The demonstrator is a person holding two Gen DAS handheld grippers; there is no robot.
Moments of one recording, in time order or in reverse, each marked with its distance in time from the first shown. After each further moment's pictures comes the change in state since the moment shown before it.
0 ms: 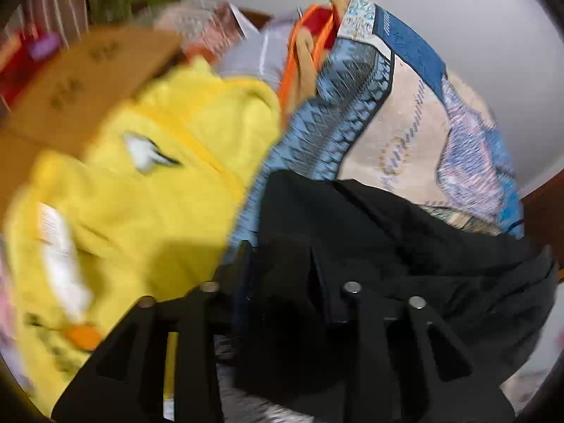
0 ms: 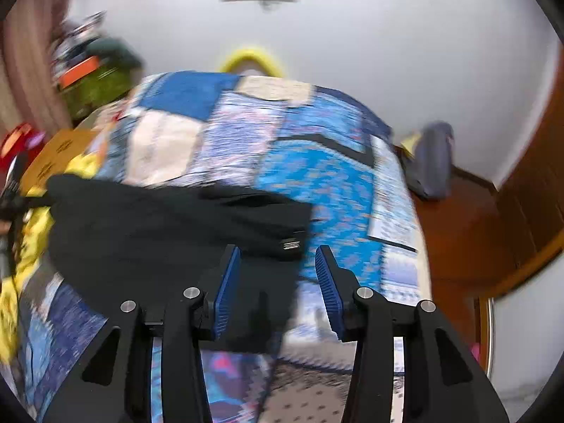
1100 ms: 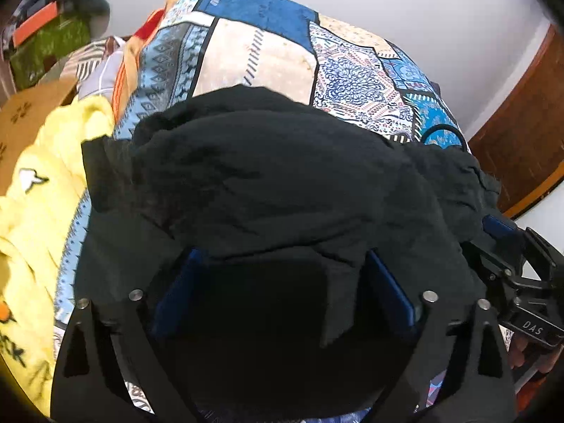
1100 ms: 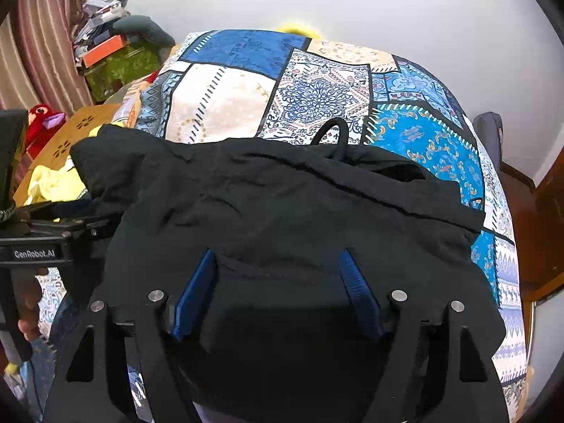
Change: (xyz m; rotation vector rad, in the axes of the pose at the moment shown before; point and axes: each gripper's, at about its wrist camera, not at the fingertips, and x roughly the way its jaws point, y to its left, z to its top) left arm 0.009 -0.132 -0.057 0.253 -0.009 -0.203; right arm 0.112 0.088 -0.020 0.008 0.027 0.101
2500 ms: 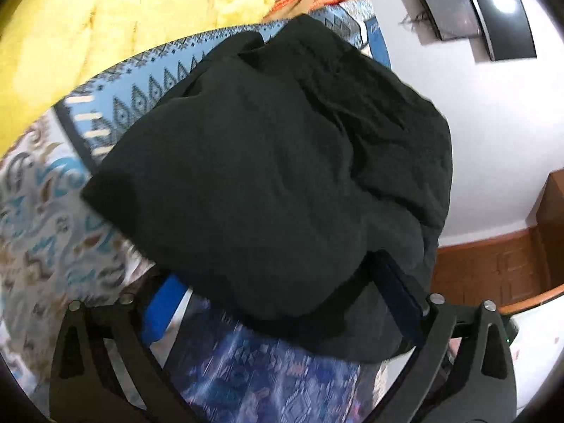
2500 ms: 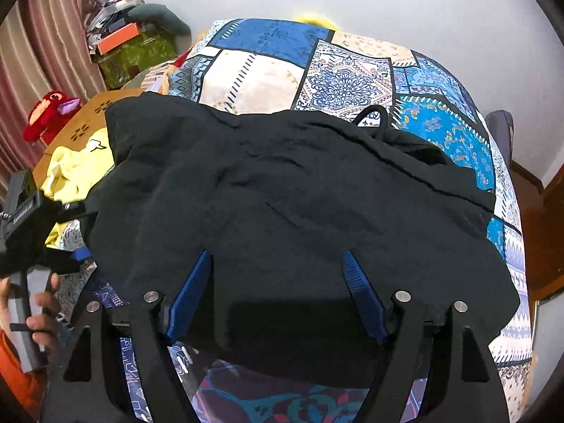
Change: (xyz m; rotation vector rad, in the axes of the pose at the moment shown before) left arm -0.009 0.125 -0.092 -0.734 -0.066 -0.407; right arm -0.011 0.029 -0.013 -0.018 0.049 0.036
